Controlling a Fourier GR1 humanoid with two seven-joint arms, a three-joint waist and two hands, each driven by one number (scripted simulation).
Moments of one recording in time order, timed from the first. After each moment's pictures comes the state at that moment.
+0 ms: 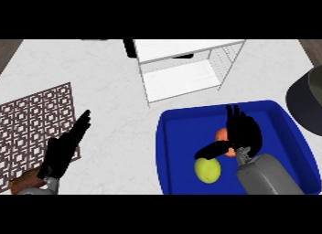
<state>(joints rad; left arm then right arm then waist) -0.01 0.28 -0.16 -1.38 0.04 0.01 0.04 -0.30 -0.23 0.41 -1.41 0.86 0.32 0.91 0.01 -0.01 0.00</state>
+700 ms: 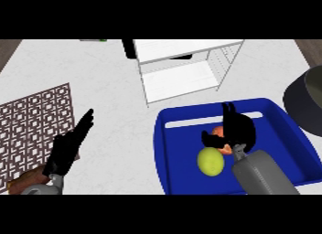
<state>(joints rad) -0.03 0.24 -0.13 -1.34 0.00 -0.01 0.04 -0.33 -0.19 0.38 -1.27 0.97 0.20 0.76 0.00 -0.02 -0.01</state>
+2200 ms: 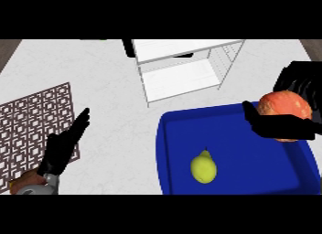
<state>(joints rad) -0.03 0.23 -0.08 -1.36 -0.02 -0.06 0.05 -0.44 -0.30 0.04 -2.04 0.77 0.37 0.74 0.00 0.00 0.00</state>
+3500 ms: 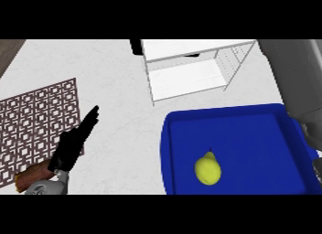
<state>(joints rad) -0.06 0.18 -0.09 -1.34 -0.08 -0.06 0.05 -1.25 -0.29 -0.08 -0.79 0.92 0.03 0.43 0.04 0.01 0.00</state>
